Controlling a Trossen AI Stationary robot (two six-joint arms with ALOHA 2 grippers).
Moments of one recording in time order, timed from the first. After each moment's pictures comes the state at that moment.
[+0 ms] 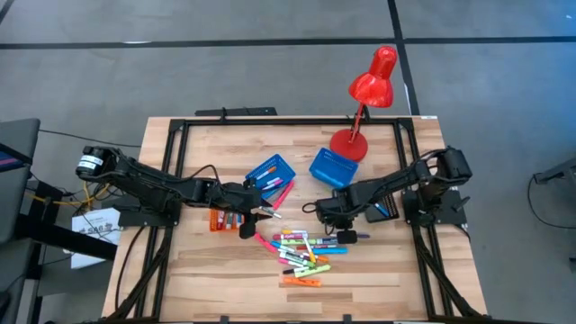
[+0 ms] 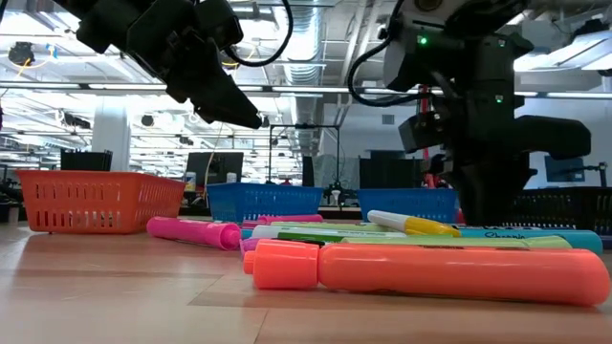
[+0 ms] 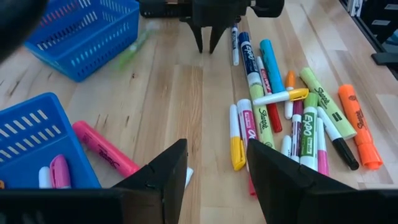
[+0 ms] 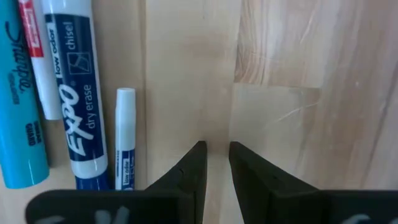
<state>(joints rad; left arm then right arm) -0.18 1.36 0.64 0.14 -0.11 -0.09 0.15 1.76 0.95 -0.68 -0.03 0.04</state>
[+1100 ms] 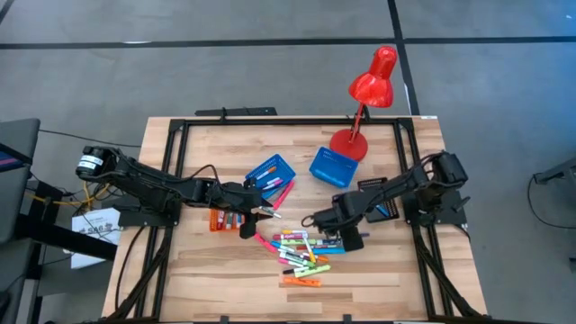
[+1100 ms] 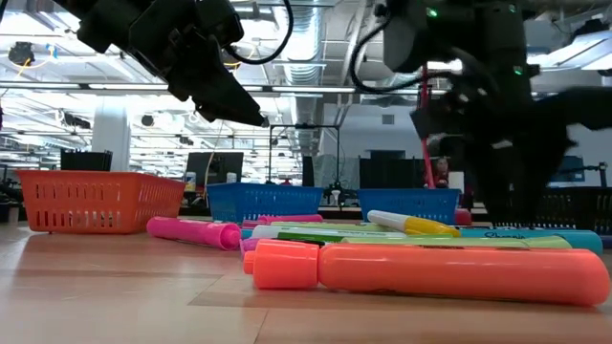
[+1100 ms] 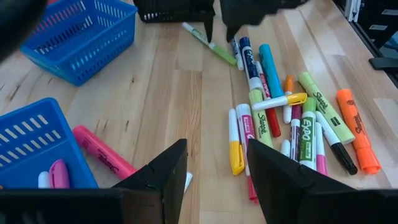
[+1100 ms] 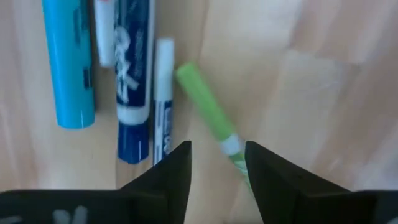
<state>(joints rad) -0.18 1.36 0.64 0.16 -0.11 -0.09 0.25 1.79 1.09 -0.94 -0.03 0.02</state>
